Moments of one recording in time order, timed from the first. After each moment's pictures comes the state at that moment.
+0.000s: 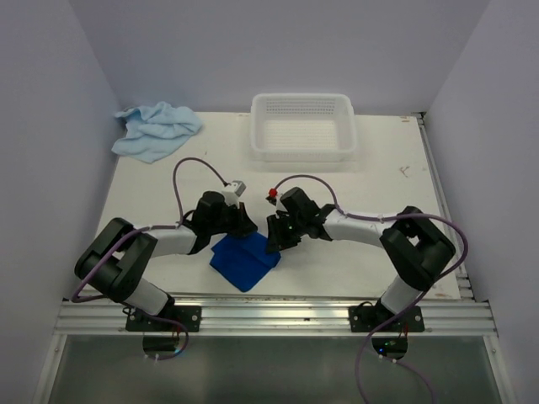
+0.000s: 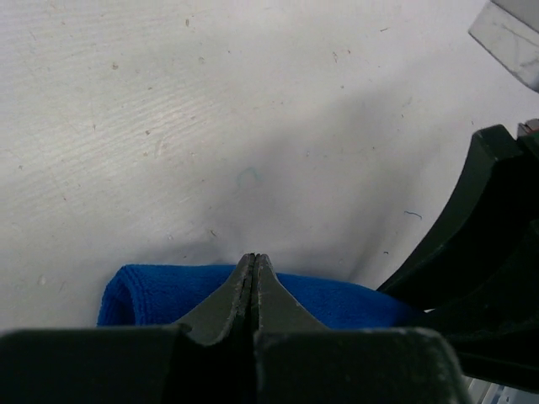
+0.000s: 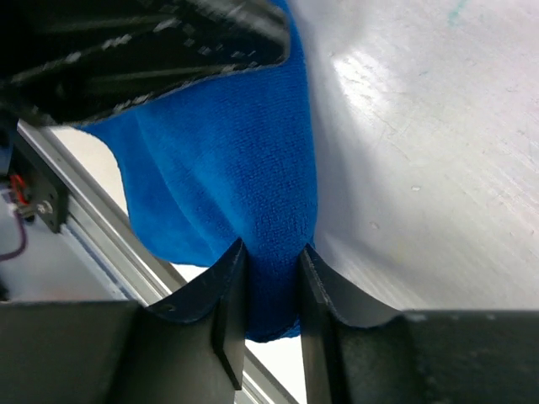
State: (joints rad) left arm -0.51 1.52 0.49 0.44 0.36 -0.46; right arm 0.79 1.68 0.89 -0.16 -0.39 0.52
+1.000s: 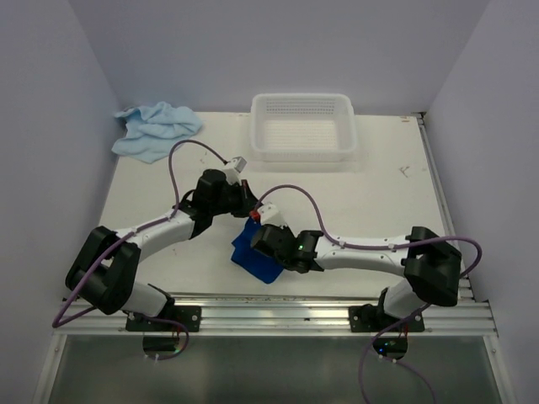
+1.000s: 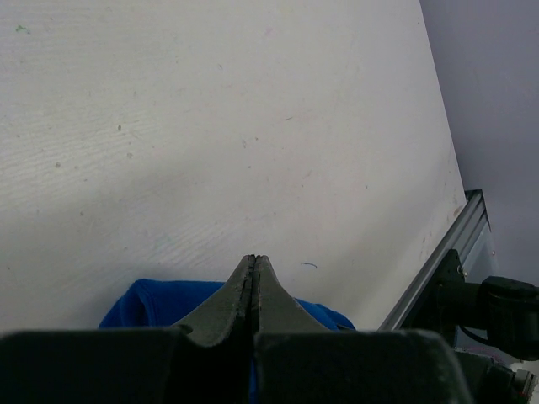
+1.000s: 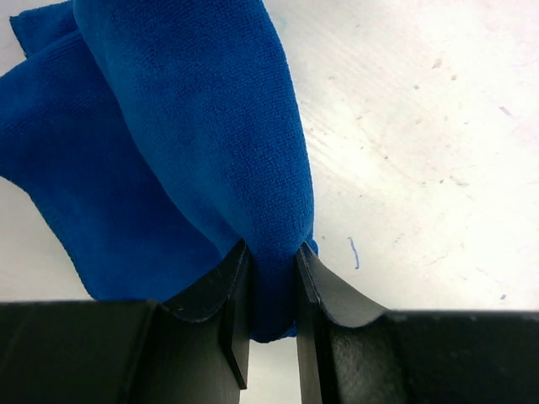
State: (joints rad) left arm -0.51 1.43 0.72 0.20 0.39 -0.61; right arm 1.19 1.54 0.97 -0.47 0.55 0.46
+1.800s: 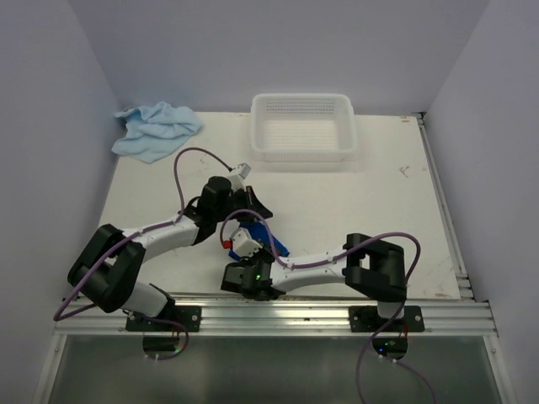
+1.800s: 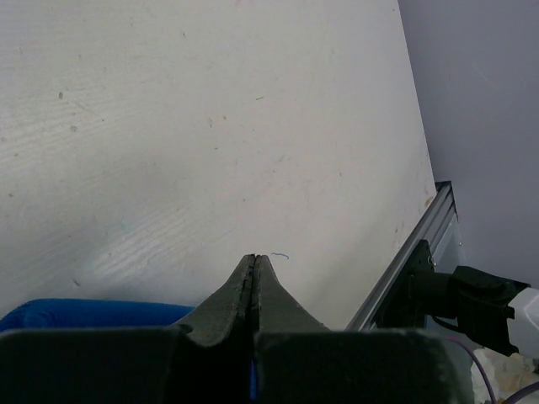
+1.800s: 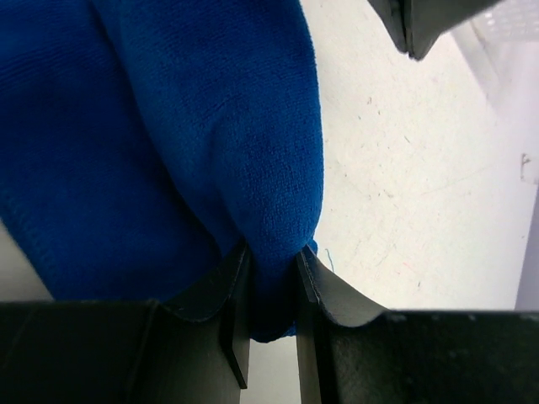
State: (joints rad) left arm -0.57 1.45 0.67 0.30 0.40 -0.72; right arm 1.42 1.88 1.16 -0.62 1.02 0.55
